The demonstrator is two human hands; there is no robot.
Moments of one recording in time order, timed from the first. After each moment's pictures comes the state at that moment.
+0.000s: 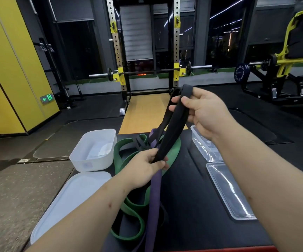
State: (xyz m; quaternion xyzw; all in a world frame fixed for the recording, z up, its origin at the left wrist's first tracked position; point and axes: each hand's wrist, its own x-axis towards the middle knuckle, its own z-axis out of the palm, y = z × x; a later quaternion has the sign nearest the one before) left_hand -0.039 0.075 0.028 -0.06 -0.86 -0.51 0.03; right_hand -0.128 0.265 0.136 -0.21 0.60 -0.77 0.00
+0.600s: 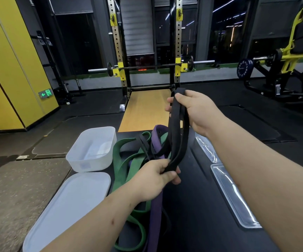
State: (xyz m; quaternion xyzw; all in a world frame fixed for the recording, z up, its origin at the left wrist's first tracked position) left_hand -0.048 0.089 0.009 -0.09 -0.85 -0.52 -0.03; right_hand -0.174 0.237 0.120 -0.18 0.66 -0.73 0.03
